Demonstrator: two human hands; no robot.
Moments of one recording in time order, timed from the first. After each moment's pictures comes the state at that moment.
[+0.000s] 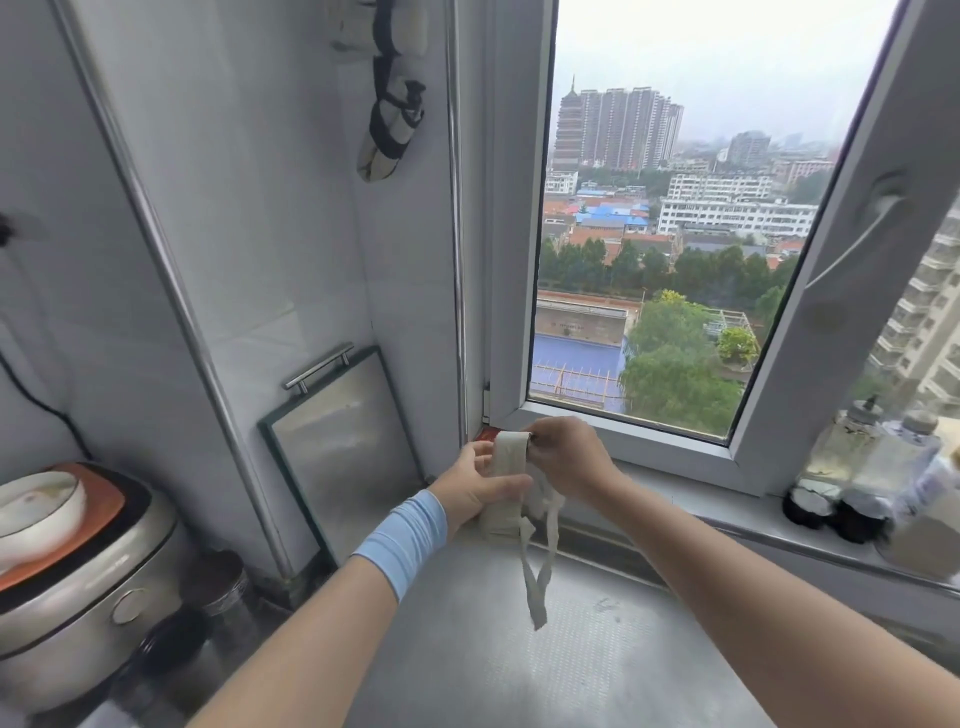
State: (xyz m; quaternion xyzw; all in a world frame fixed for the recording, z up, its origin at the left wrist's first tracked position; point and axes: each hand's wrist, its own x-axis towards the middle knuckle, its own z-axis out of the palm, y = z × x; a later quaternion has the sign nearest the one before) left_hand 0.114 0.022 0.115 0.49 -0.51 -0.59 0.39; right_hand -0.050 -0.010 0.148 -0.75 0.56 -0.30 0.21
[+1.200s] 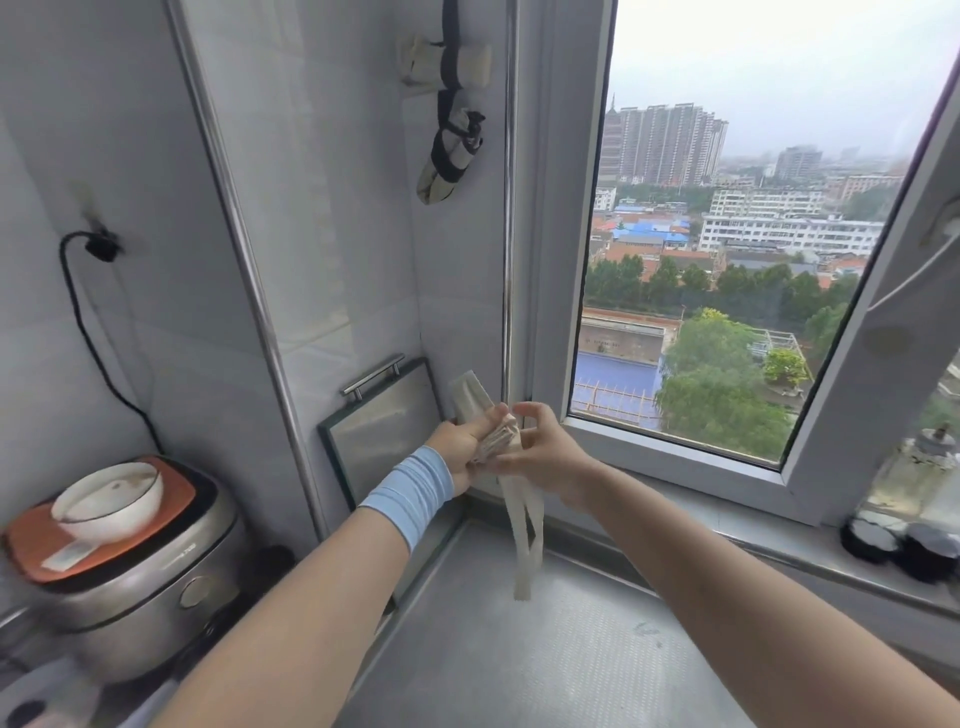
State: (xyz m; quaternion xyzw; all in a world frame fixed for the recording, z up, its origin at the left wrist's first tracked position) left_hand 0.166 0.011 0.169 0.49 -0.32 -0.61 0.53; right_hand 0.019 0.005 0.173 -0.66 0.46 -0.30 0.52
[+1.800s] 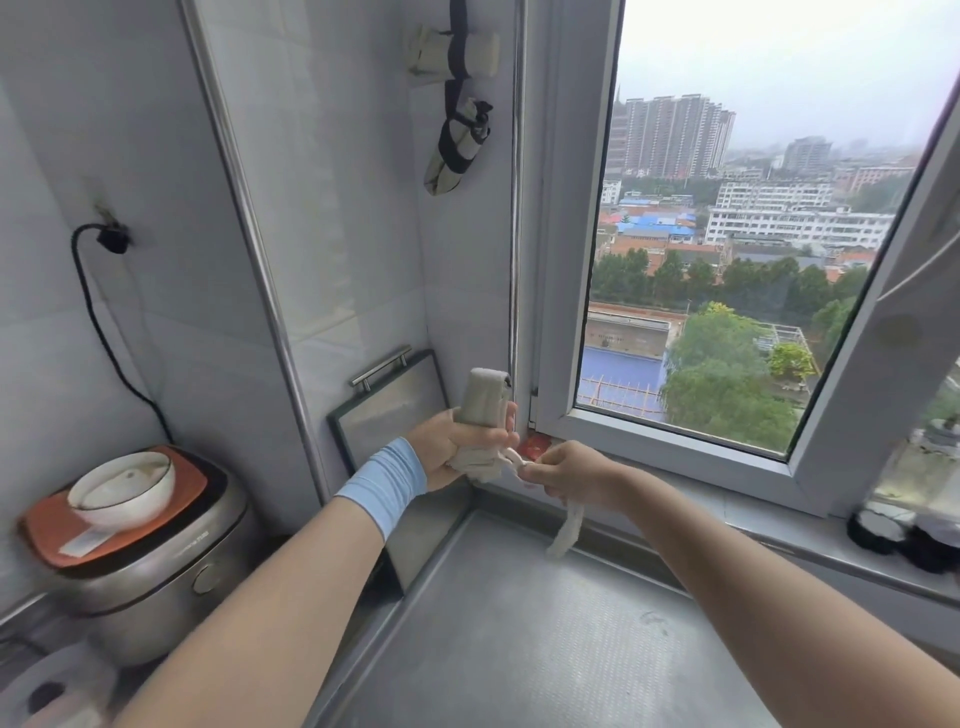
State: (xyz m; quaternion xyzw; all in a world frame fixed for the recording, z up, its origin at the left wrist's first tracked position) left_hand 0.196 0.038 0.179 0.38 -0.50 -0.65 0.42; right_hand -0.007 0.003 0.154 -0.74 0.53 -0.12 0.40
